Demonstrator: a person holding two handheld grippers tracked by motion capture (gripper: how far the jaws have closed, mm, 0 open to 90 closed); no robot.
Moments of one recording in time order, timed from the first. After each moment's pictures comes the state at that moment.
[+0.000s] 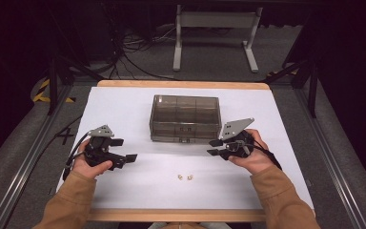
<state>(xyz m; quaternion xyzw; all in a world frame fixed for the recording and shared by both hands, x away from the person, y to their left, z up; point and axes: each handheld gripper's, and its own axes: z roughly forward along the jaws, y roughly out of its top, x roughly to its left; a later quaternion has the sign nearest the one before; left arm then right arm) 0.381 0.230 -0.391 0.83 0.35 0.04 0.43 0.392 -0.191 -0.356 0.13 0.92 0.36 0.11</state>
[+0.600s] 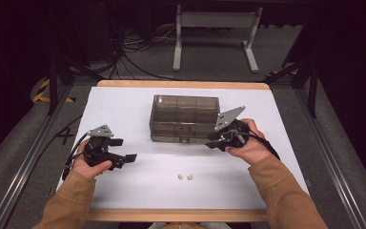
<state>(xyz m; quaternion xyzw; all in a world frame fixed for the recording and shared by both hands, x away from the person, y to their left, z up) 0.381 0.231 -0.390 0.83 0.36 0.04 0.43 0.415 -0.179 -0.340 0.12 0.94 0.32 0.10</state>
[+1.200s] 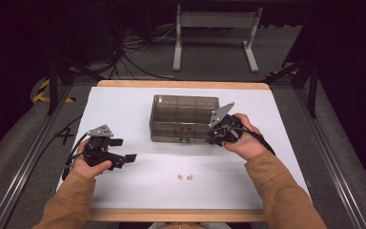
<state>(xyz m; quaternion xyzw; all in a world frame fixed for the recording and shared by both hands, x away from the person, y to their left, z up) 0.381 0.232 -0.390 0.83 0.35 0.04 0.43 0.439 -0.170 -0.350 0.12 0.95 0.26 0.11</state>
